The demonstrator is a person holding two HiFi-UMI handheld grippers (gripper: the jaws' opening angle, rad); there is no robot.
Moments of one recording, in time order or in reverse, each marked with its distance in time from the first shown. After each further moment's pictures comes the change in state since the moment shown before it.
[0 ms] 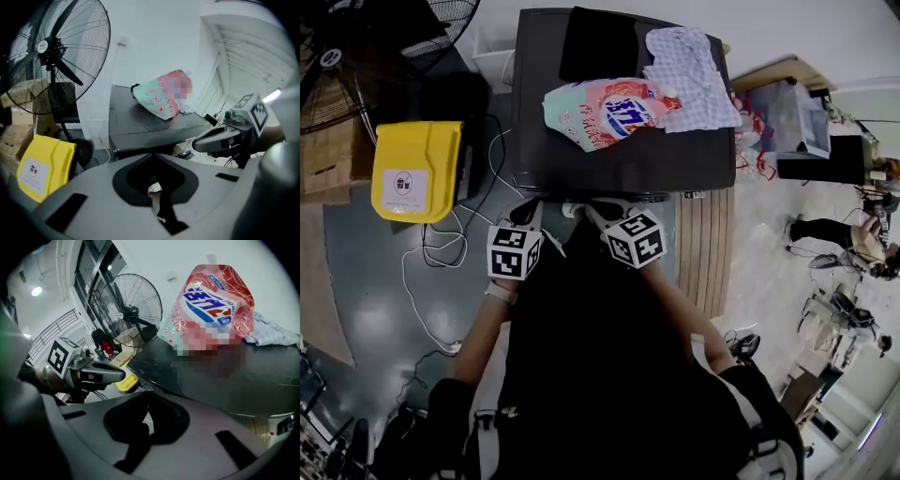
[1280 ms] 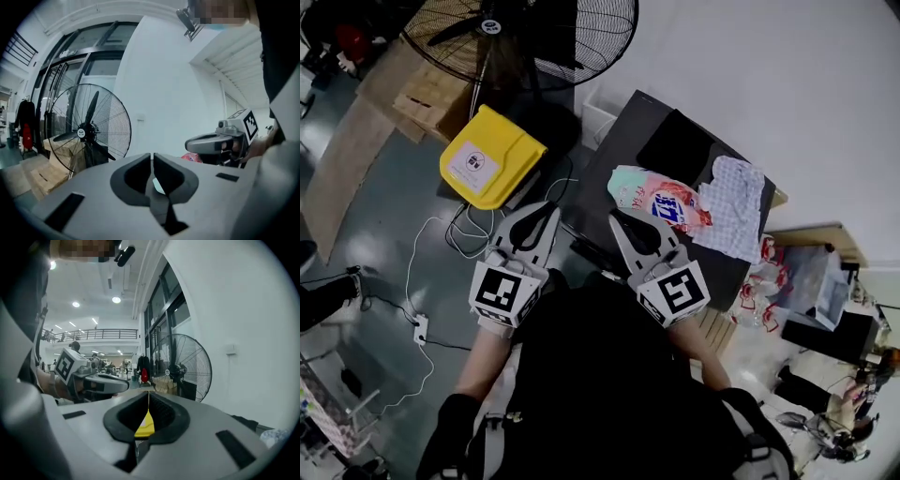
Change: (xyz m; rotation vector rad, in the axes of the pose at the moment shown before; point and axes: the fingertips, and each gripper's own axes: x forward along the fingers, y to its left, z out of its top) left arm -0.201 -0.046 0.194 0.095 -0.669 0.400; right arm -0.139 0.114 0.228 -0.622 -0.499 0.366
